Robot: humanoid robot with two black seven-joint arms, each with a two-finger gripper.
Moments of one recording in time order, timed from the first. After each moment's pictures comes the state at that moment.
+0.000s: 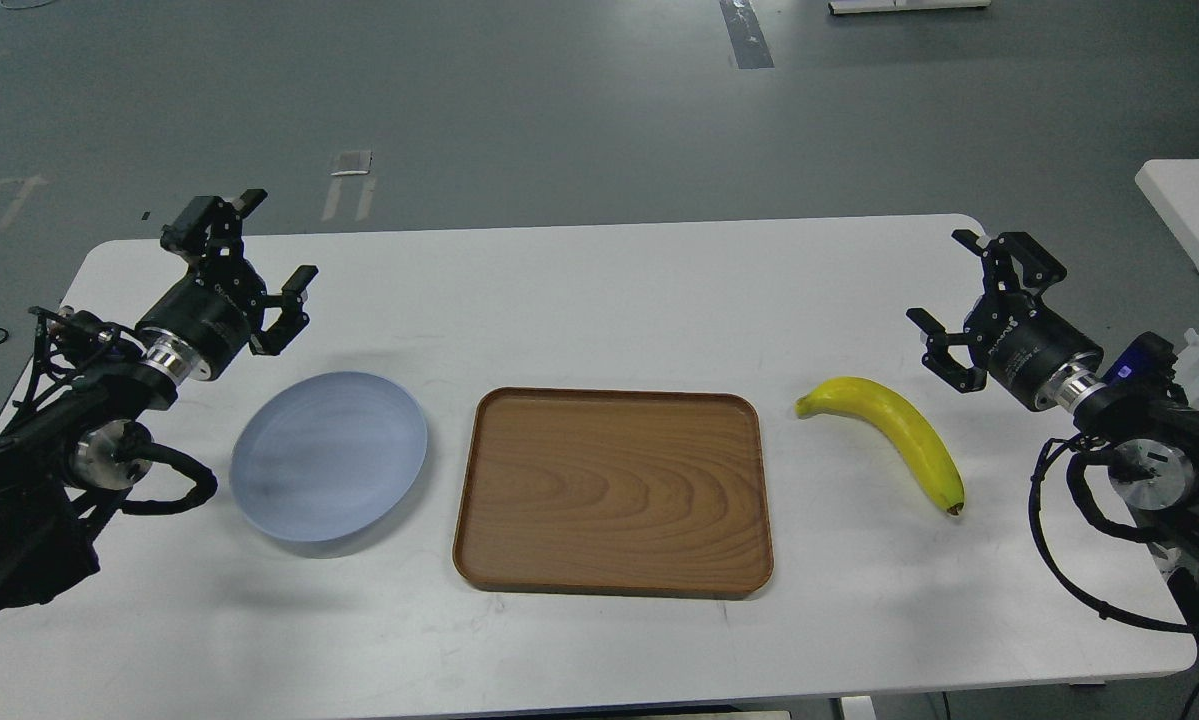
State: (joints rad) left arm -0.73 0.39 -0.49 -0.52 0.11 -0.49 -0.49; right arm 0.72 -0.58 0.18 0.69 0.09 0.49 0.49
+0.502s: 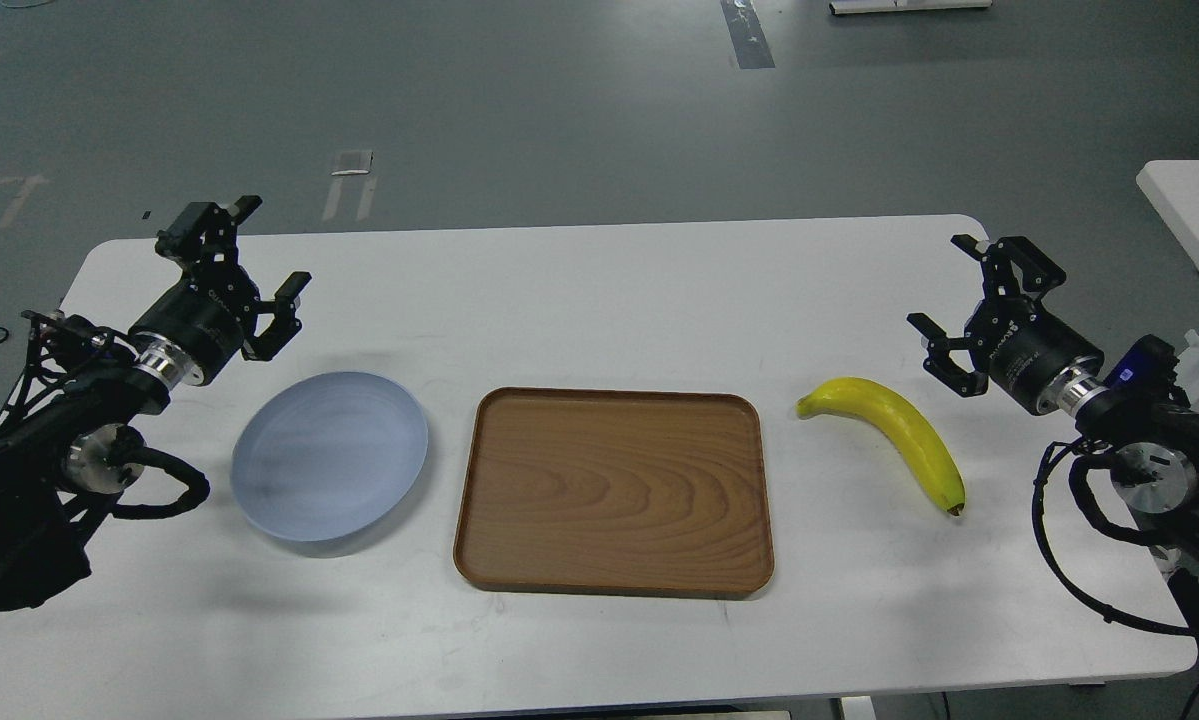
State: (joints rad) left arm -0.74 0.41 -0.48 -0.50 0.12 -0.49 -0.49; right arm 0.72 -0.59 0.17 0.70 0.08 0.49 0.49
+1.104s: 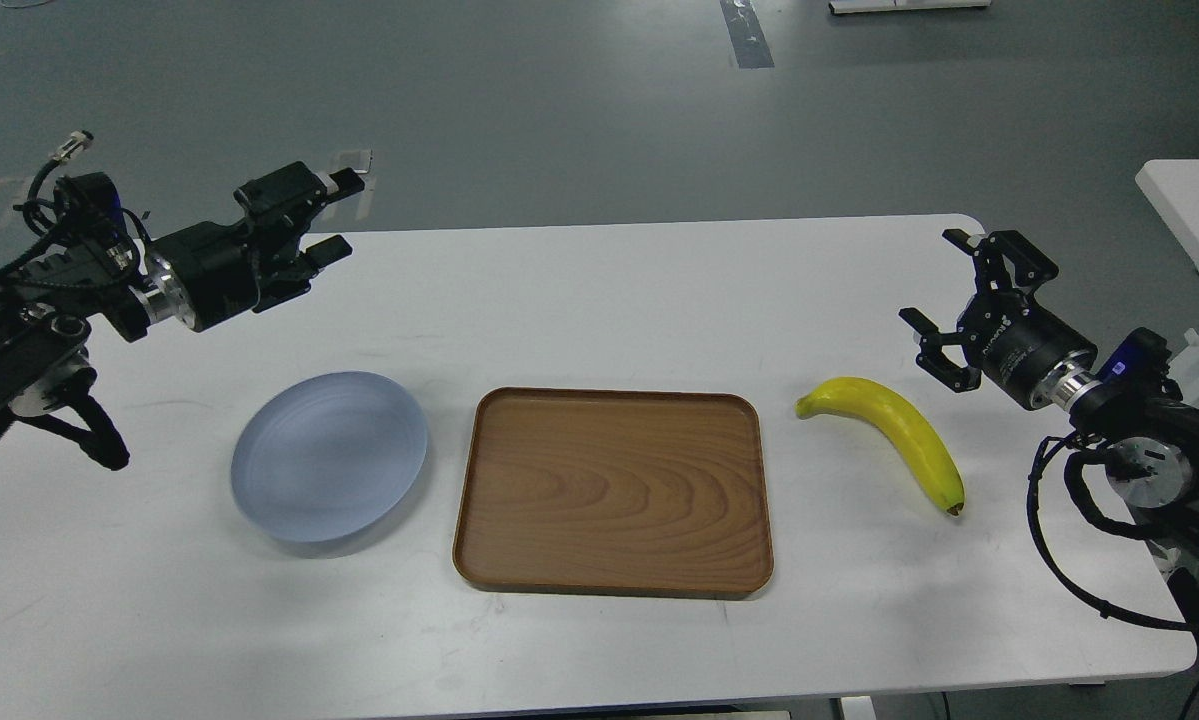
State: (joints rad) left arm -0.87 0.65 -0.48 -0.89 1.06 -0.49 -0.49; right arm 0.73 -0.58 0.17 0.71 0.07 0.49 0.49
